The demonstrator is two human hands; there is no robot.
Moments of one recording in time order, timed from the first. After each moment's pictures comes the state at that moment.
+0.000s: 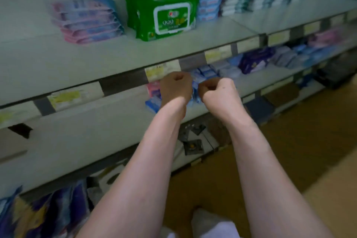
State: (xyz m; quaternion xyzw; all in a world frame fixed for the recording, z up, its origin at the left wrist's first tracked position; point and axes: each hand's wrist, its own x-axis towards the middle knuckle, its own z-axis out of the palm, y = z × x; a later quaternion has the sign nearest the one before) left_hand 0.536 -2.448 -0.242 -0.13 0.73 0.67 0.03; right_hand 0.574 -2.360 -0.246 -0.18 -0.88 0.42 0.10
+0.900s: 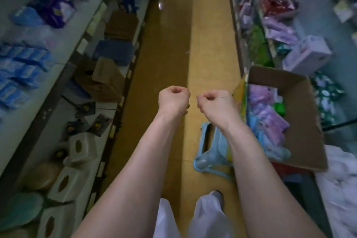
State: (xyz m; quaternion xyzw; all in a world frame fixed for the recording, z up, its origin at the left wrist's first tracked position) left_hand 0.896 -2.306 -0.325 0.21 0.75 0.44 0.44; right_hand 0.997 -2.277 -0.341 -0.63 -0.62 0.41 0.22
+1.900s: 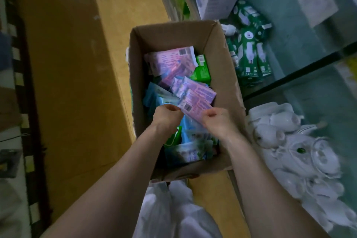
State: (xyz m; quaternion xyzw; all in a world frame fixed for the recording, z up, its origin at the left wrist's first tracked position) left_hand 1.190 -2.131 -0.528 0.27 0.74 0.16 0.60; right_hand 1.322 -2.152 -0.532 -0.79 -0.36 0.47 0.17
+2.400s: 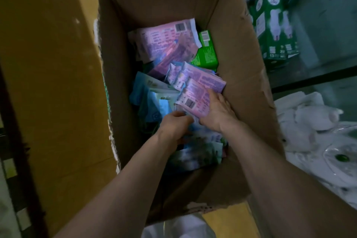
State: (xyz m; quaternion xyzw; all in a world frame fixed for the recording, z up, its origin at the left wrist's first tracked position) left_hand 1.210 -2.125 -0.616 0.16 0.69 0.09 0.70; right_hand 1.339 -2.109 -0.634 -0.75 -0.50 0.41 -0.12
